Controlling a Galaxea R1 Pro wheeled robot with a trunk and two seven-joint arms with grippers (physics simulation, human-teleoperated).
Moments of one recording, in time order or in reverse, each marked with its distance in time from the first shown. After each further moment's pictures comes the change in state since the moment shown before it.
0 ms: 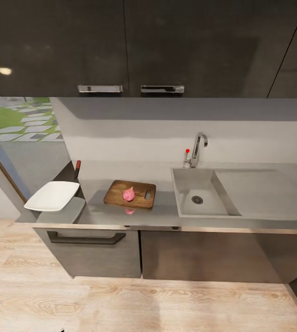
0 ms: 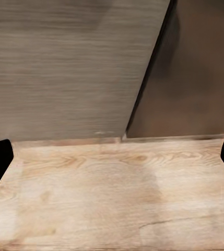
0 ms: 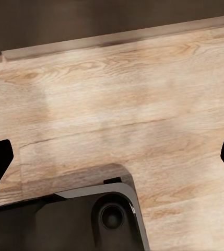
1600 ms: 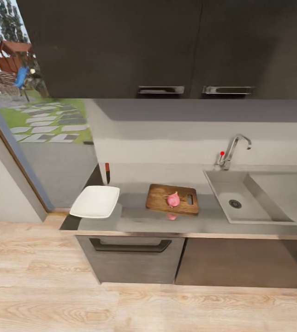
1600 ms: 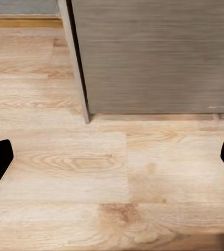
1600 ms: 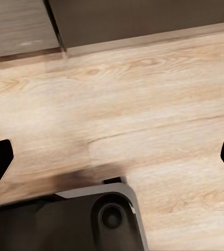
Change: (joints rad) left arm 0.015 -0.006 0.076 0.245 0.008 -0.135 0.002; right arm 0.000 0.000 0.000 0.000 0.002 0.000 -0.001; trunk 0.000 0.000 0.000
